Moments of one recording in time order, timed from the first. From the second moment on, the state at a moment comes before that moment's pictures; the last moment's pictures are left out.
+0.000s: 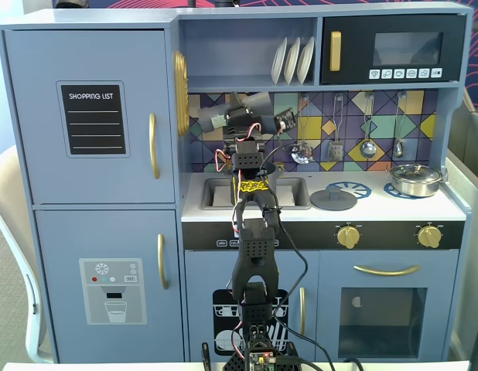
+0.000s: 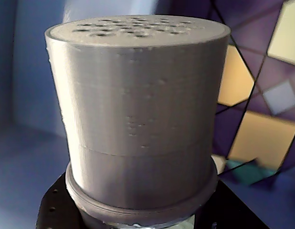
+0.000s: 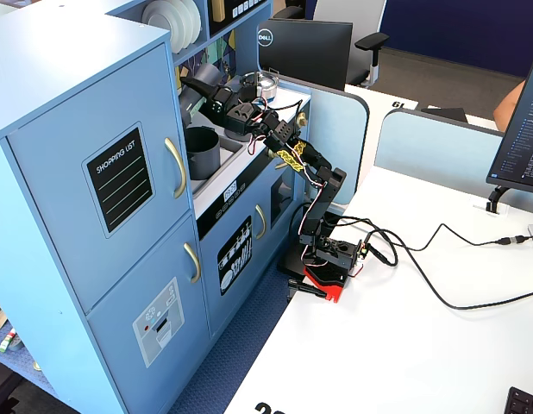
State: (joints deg) arm -0.5 112.2 73.7 27.8 -3.5
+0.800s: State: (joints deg) arm -3.6 108.5 73.7 27.6 54.1
